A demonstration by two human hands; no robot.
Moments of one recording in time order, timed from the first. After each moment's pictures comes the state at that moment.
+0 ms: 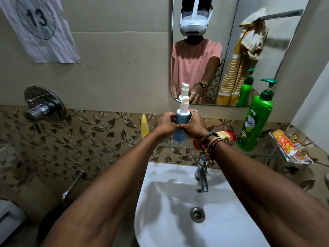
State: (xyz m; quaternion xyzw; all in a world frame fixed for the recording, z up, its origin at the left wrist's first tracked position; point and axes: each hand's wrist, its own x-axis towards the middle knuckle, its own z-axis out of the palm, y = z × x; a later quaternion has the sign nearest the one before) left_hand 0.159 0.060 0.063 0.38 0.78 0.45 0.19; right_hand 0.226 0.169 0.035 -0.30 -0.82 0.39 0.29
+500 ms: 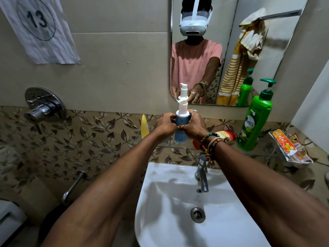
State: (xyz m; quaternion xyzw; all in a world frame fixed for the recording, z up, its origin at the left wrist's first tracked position) left_hand 0.159 0.060 0.062 0.38 0.80 0.44 0.18; right_hand 0.229 0.167 0.036 -0.30 -0.83 0.37 0.29
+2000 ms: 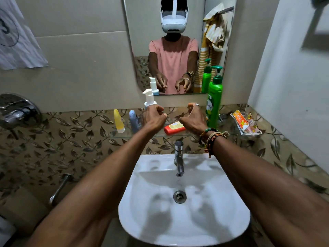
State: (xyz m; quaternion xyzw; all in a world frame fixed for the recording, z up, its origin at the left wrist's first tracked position) left_hand 0.244 0.082 0.057 0.35 0.82 0.45 0.02; right_hand 0.347 0.187 0.037 -0.39 -0.78 0.34 0.34
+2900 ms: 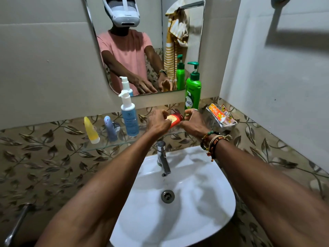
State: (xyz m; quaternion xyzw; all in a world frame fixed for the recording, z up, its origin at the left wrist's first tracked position) left_hand 0.252 0.144 0.024 0.50 0.78 0.37 0.11; right_hand 0.382 0.206 0.015 -0.47 -0.72 0.38 0.33
